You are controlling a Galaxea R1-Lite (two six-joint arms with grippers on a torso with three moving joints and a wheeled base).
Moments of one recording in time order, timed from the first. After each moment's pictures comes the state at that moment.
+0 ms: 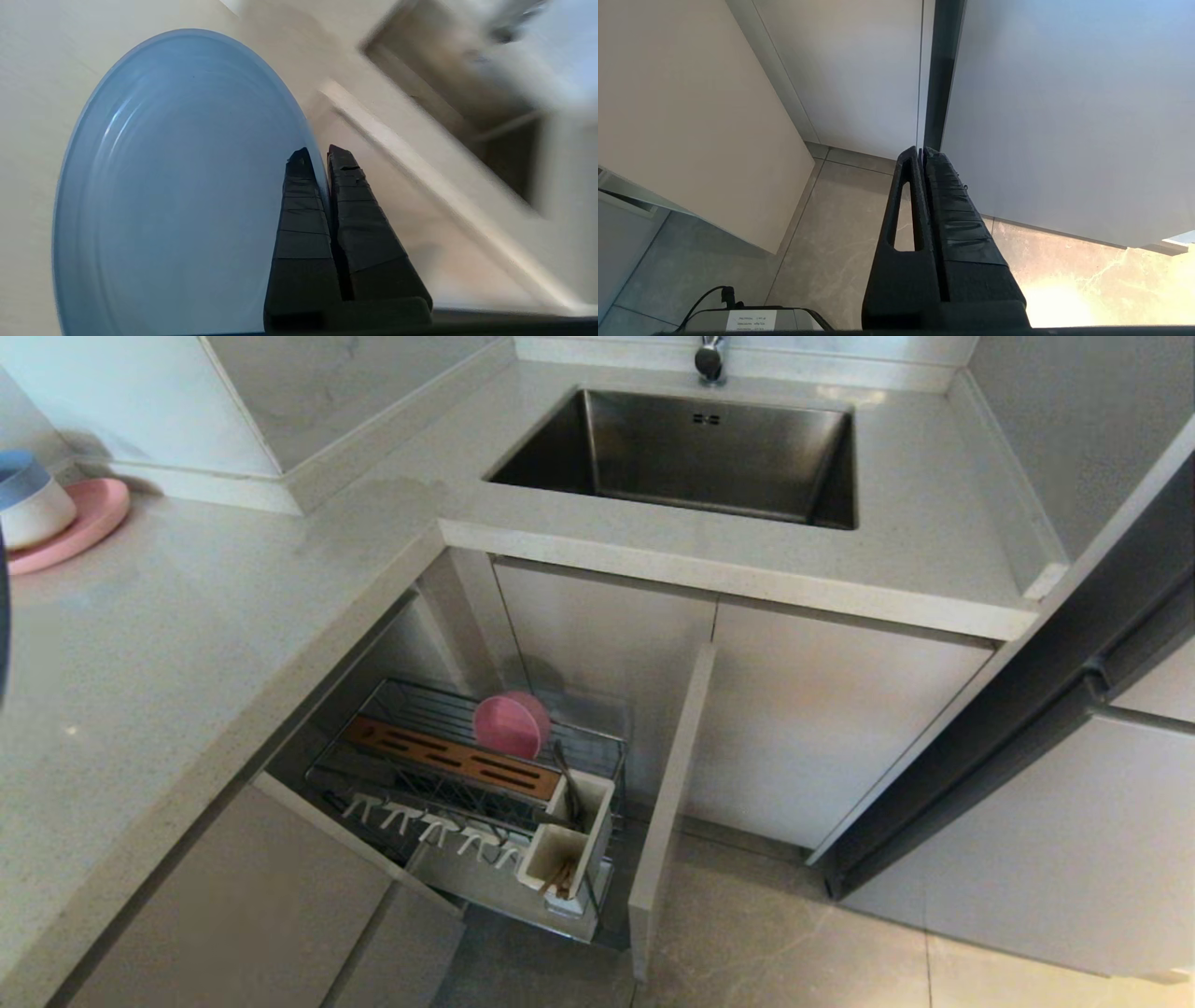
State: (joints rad) left arm -0.35 1.11 -1.60 0.53 0.46 -0.53; right arm 0.00 0.00 0.00 0.00 -0.01 0.02
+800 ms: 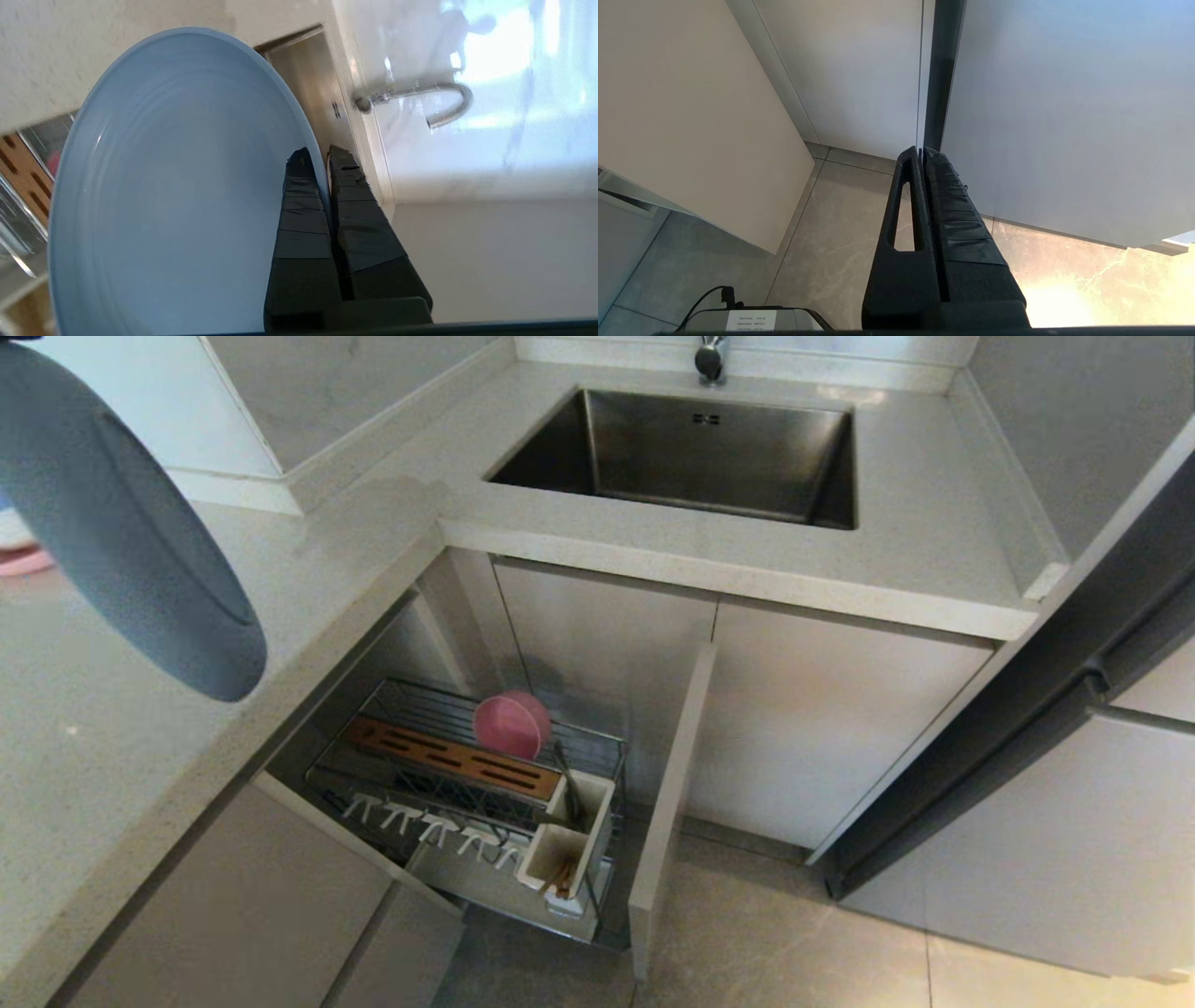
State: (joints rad) left arm -0.45 1.19 -1.58 0.32 0.45 -1.10; right arm 0.00 0.00 0.00 0.00 -0.01 0.02
